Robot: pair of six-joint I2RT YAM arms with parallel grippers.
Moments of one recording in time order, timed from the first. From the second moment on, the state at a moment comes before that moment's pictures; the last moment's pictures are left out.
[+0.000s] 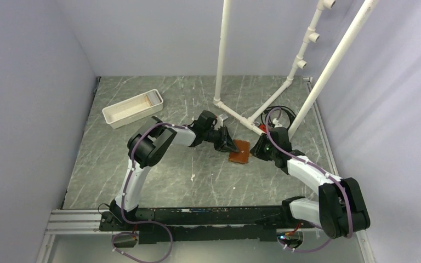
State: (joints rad) left arm -0.70 2.23 1.27 0.37 0.79 -1.07; right arm 0.25 1.19 0.46 -0.04 -0.12 0.59
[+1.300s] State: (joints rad) left arm -0.71 2.23 1.31 0.26 0.77 -0.96; right arm 0.49 1.40 0.77 -0.30 0.18 0.45
